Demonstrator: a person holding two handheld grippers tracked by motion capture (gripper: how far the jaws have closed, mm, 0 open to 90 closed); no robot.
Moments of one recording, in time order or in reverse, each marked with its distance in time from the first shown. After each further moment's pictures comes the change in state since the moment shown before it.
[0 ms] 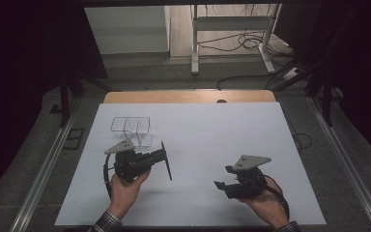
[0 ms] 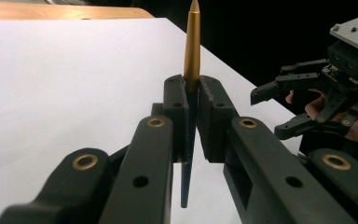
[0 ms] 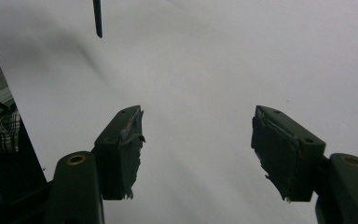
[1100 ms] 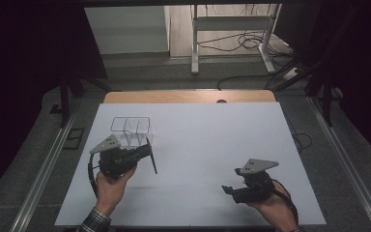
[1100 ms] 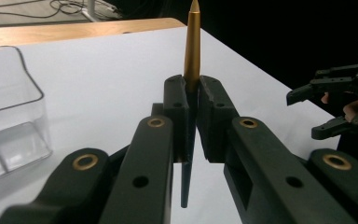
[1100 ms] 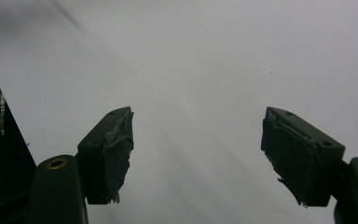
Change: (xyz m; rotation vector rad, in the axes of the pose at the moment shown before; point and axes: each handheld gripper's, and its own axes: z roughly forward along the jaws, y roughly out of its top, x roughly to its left) left arm 0.012 0.007 -0.033 -0.013 0.124 0.048; right arm -0.008 -0.019 -0.010 0.032 -0.036 0.014
